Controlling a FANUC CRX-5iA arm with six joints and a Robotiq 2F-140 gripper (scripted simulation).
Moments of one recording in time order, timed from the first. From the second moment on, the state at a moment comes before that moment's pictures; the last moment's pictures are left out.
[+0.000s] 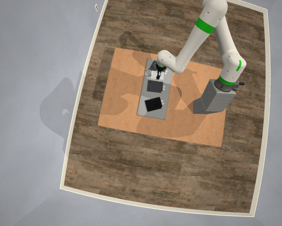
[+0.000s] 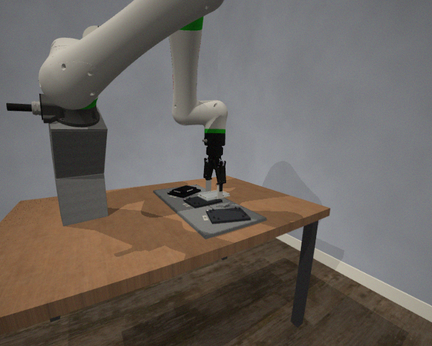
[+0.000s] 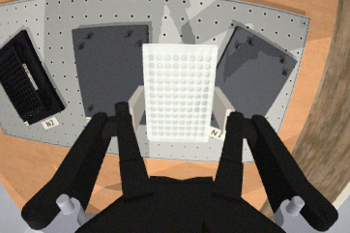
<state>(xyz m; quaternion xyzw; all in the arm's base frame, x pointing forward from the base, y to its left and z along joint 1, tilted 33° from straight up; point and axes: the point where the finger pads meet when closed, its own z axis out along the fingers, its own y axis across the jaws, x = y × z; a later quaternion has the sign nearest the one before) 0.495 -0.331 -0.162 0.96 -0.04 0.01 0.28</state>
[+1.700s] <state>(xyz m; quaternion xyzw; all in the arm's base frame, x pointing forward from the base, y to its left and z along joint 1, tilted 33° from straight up) 0.511 -0.242 -0.220 0.96 -0.04 0.01 0.29</state>
